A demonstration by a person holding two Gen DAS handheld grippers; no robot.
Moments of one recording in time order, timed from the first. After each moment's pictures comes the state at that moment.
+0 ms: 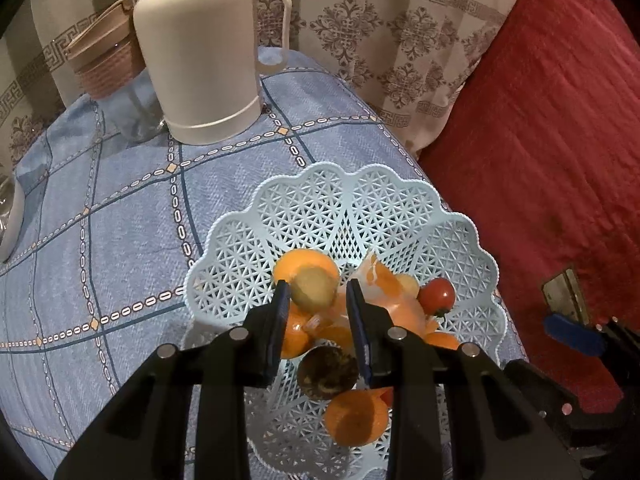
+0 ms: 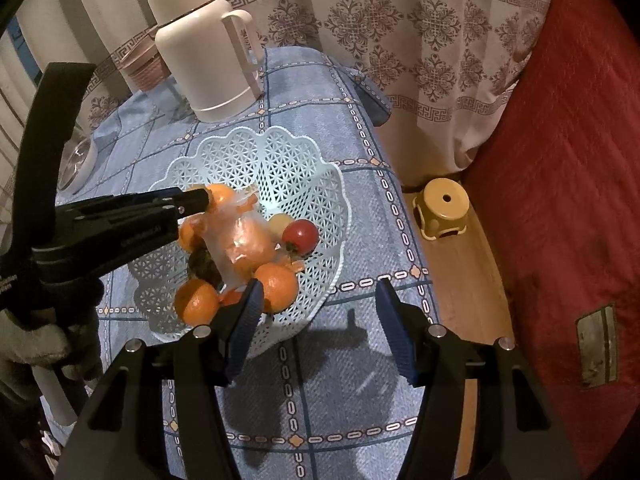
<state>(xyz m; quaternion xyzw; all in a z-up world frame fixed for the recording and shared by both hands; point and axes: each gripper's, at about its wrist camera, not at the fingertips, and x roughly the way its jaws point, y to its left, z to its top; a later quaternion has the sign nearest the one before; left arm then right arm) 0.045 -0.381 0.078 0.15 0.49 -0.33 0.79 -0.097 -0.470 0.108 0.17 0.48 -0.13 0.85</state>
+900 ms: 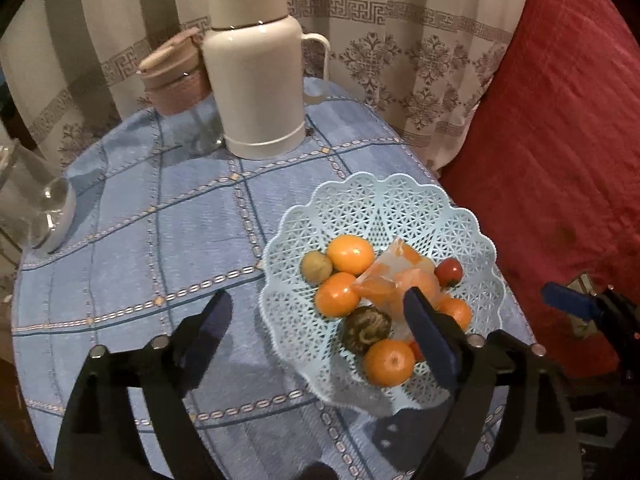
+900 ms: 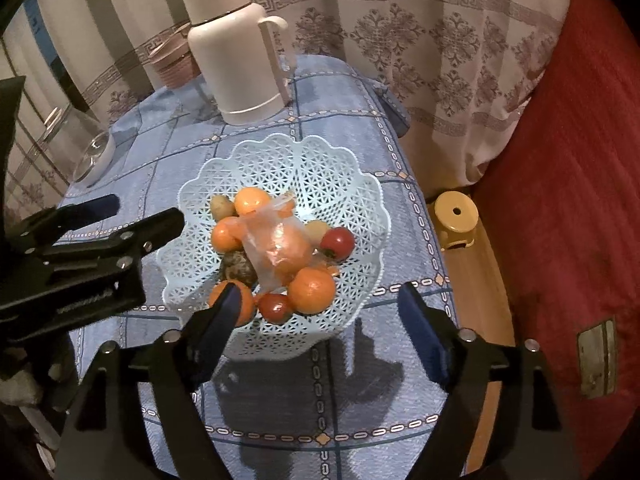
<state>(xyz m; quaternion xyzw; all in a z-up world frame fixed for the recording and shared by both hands) 0.014 -0.330 0.123 0.17 0.45 -0.29 0.83 -0.091 -0.441 0.122 0.15 0.47 -0.12 0.86</state>
